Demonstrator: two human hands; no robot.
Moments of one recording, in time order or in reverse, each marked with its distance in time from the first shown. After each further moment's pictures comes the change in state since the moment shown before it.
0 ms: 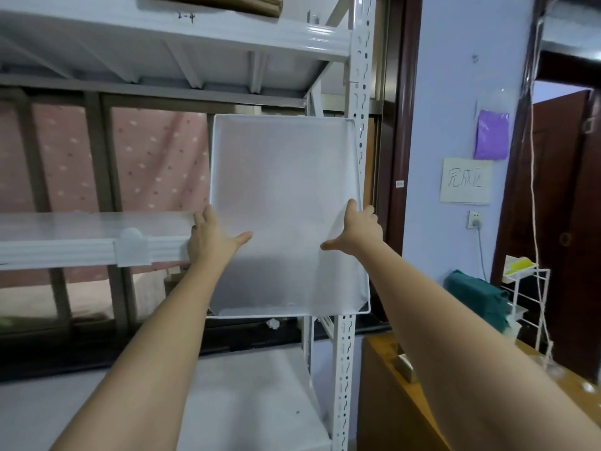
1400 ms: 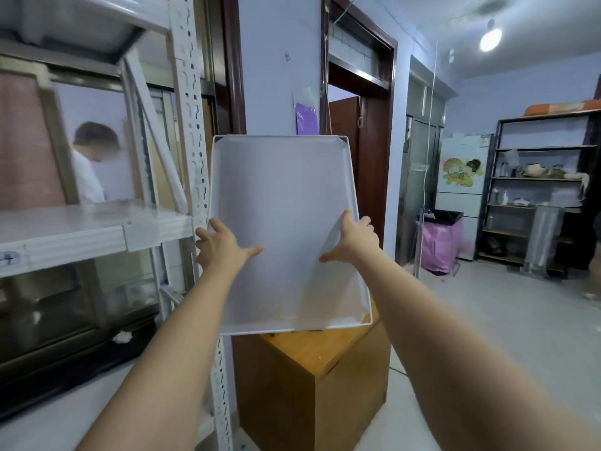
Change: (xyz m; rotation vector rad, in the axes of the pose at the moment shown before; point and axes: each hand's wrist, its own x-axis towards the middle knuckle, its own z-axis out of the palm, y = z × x) left_hand -0.130 0.168 0.075 -0.193 -0.512 0.240; right_hand -0.149 0.157 -0.097 -0.196 0.049 0.581
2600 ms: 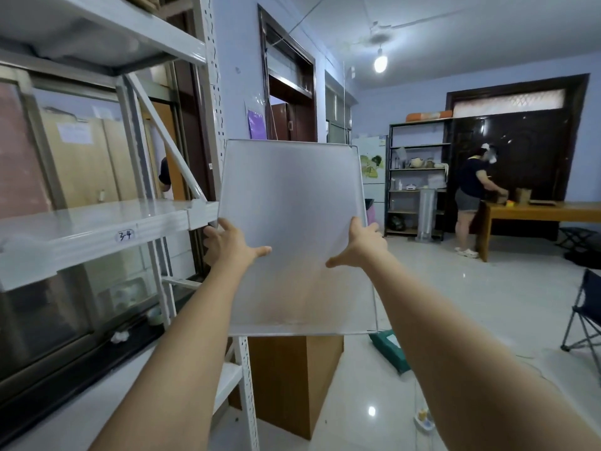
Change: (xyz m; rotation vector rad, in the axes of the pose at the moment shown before) left_hand -0.104 -0.152 -0.169 -0.054 -0.221 0.234; right_hand -0.287 -0.139 -0.014 -0.066 0.068 0.368
